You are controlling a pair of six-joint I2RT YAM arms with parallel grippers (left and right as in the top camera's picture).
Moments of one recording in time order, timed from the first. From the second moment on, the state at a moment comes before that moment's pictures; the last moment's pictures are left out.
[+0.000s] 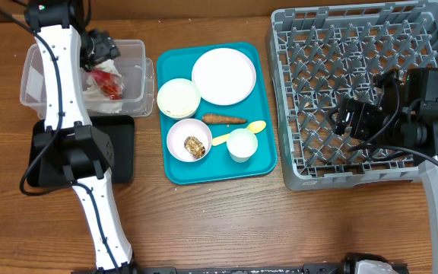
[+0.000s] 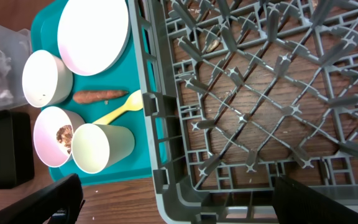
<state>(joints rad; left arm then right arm) 0.15 2.50 2.72 -1.54 -0.09 -0.38 -0.10 1.29 1.32 -1.12 -0.36 0.17</state>
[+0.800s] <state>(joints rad) -0.22 1.90 2.16 -1.55 0.04 -0.18 -0.10 1.29 1.32 -1.14 -0.36 0.17</state>
